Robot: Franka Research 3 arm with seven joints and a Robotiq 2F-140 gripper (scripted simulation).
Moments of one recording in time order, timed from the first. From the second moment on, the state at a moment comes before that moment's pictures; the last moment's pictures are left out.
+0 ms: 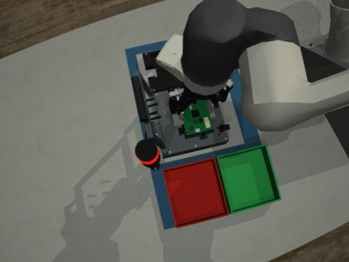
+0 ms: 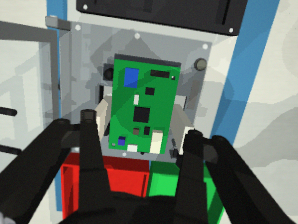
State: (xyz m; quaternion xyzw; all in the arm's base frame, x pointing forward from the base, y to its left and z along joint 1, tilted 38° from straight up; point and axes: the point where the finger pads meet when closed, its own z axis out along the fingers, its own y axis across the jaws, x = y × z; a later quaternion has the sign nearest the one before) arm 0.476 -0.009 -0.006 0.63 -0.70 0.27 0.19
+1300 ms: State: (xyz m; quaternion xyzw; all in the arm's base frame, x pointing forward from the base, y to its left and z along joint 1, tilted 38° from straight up) arm 0.474 0.028 0.045 0.63 -0.70 0.27 0.19
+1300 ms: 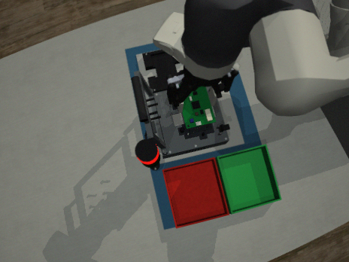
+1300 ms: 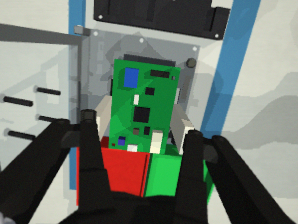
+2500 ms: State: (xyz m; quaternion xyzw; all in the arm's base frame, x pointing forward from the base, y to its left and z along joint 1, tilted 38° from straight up) arm 0.469 0.041 0.058 0.63 -0.70 0.27 0.19
